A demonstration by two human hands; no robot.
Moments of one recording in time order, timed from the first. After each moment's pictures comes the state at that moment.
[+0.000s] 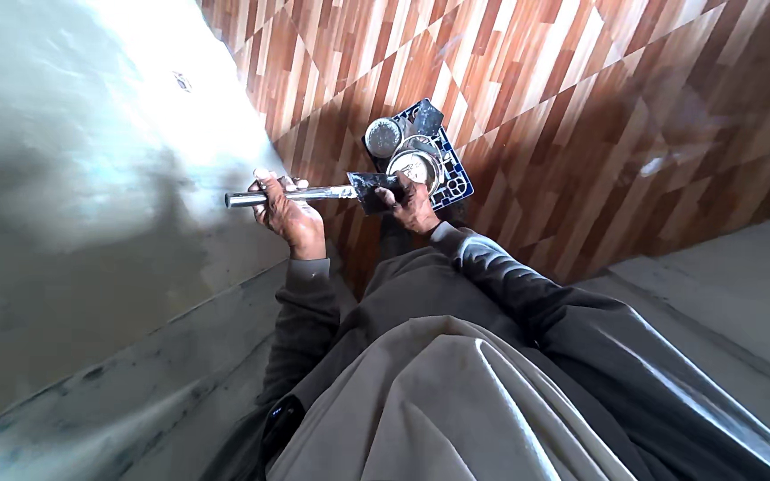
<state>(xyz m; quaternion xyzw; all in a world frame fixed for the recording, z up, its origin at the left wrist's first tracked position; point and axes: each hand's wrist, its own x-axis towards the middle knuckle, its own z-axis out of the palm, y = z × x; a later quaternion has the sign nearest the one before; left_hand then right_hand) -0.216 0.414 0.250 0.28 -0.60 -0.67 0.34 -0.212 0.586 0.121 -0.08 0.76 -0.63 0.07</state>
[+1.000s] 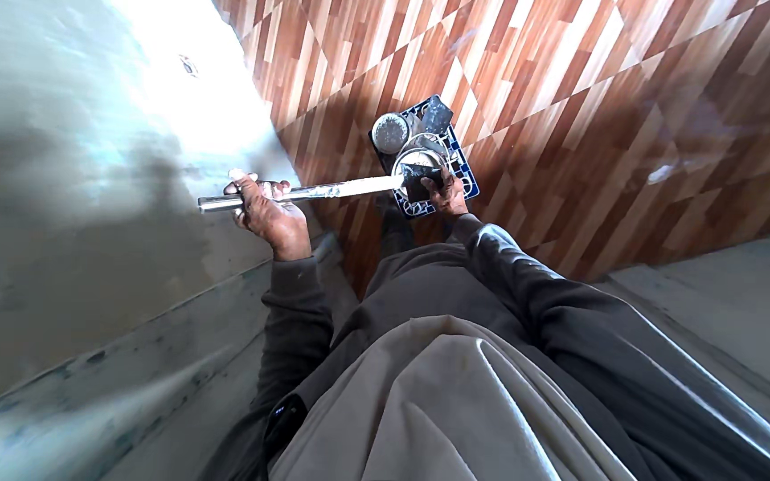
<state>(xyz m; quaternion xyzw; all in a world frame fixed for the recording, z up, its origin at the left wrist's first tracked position) -0.220 0.385 0.267 0.32 -0.58 -0.65 0.38 -0.225 0.634 0.028 0.04 0.83 -0.54 0.15</state>
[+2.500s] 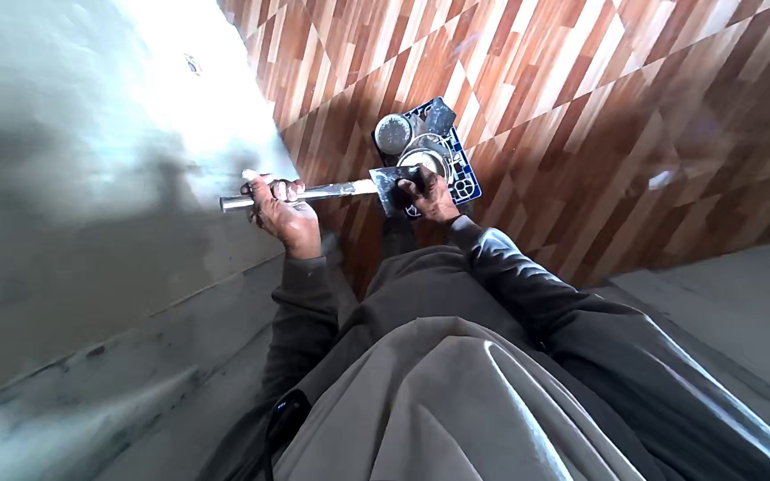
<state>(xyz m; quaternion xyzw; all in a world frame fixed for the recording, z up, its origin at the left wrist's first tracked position) -0.208 0.389 0.259 0.28 -0.55 -0.70 0.36 -0.230 0.605 0.110 -0.07 0.77 -0.62 0.16</state>
